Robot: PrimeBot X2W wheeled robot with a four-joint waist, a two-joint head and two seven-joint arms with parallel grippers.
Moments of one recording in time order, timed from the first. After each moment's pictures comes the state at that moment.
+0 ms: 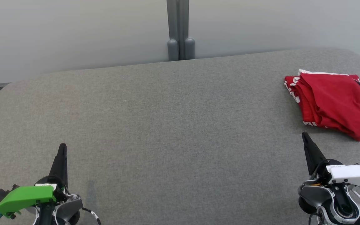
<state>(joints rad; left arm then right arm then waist) -0.10 0.05 0.11 0.25 -1.61 -0.13 0.11 -0.11 -0.05 -0.11 0.25 1.61 0.13 0.11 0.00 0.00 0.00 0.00</state>
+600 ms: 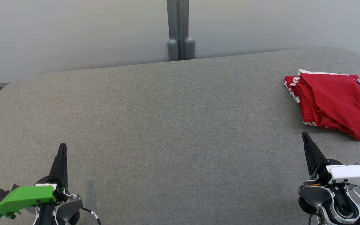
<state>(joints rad) -0.10 0.05 0.11 0.25 -1.61 -0.13 0.11 -0.11 -0.05 -0.11 0.25 1.61 0.13 0.11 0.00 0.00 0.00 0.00</state>
